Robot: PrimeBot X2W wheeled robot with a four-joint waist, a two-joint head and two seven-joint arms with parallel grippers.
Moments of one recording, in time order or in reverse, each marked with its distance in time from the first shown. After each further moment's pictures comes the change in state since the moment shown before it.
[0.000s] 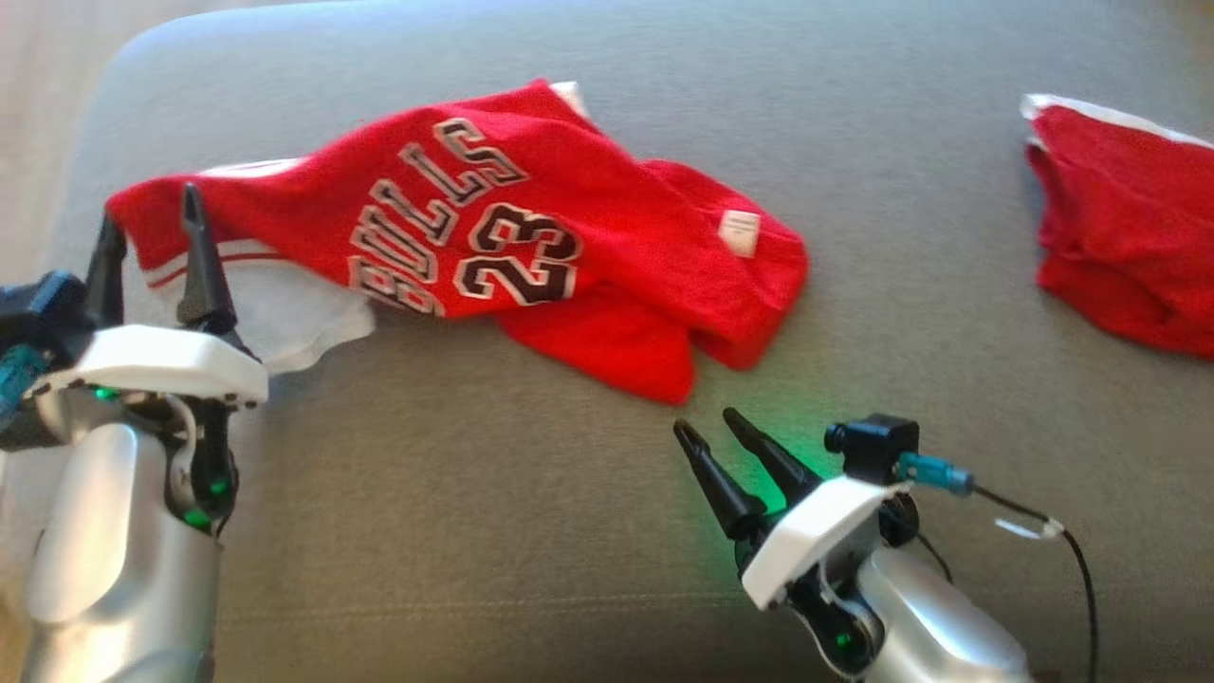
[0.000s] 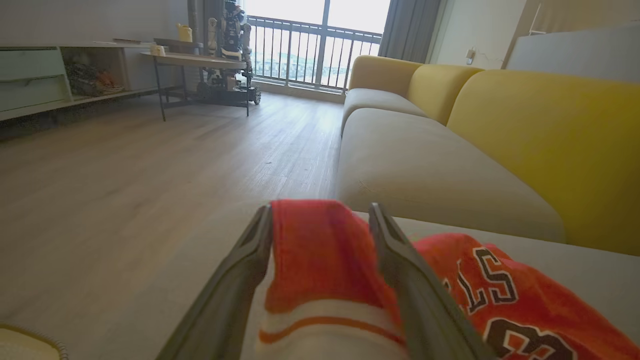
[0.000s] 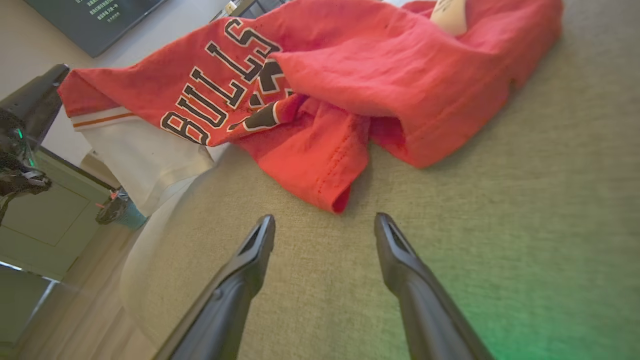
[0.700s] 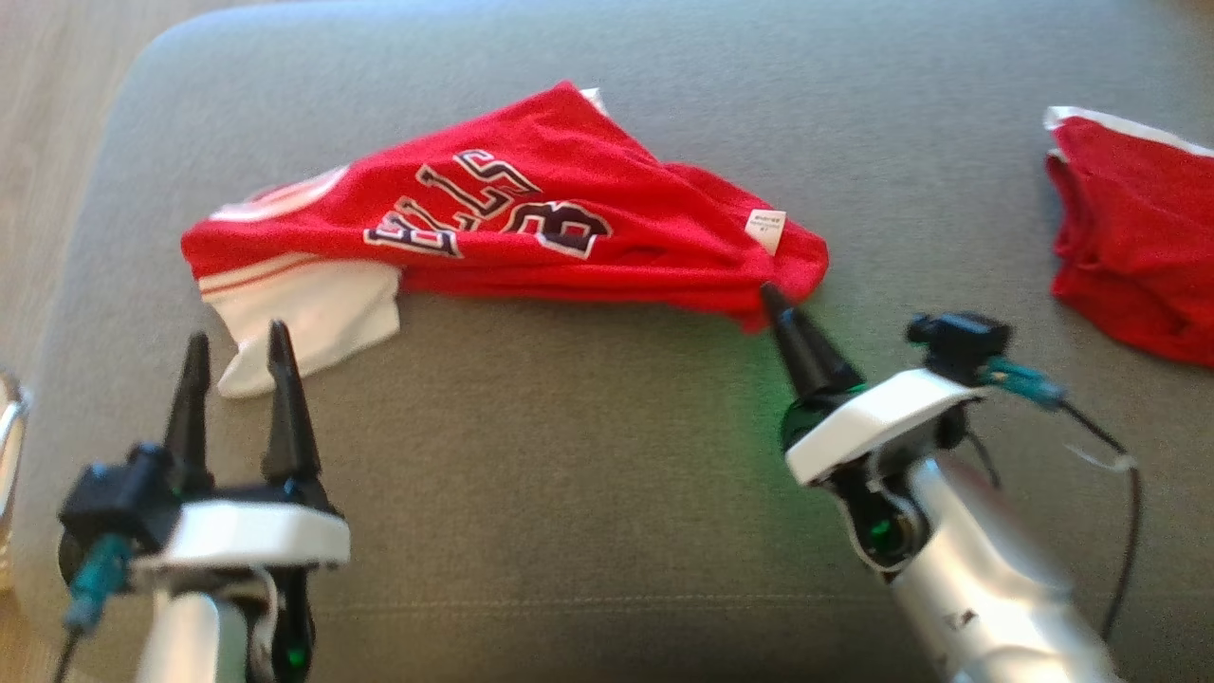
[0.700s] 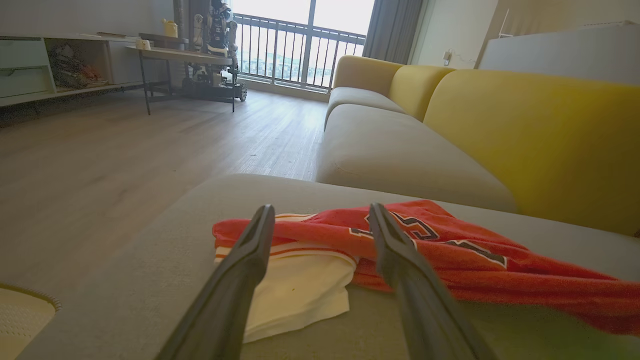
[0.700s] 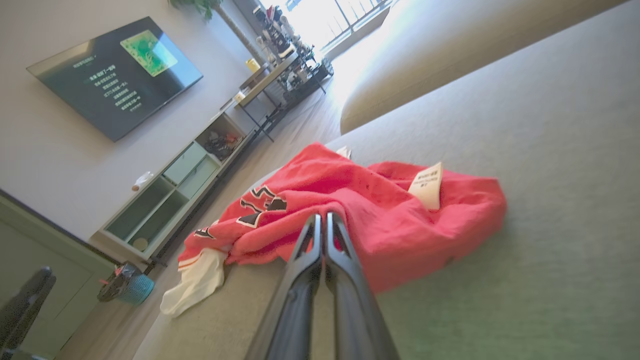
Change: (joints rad) left arm 0.373 -0.146 0.034 -0.386 0.118 -0.015 0.000; right arm -0.115 -0.002 -0.162 -0.035 0.063 0.000 0.000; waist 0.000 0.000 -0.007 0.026
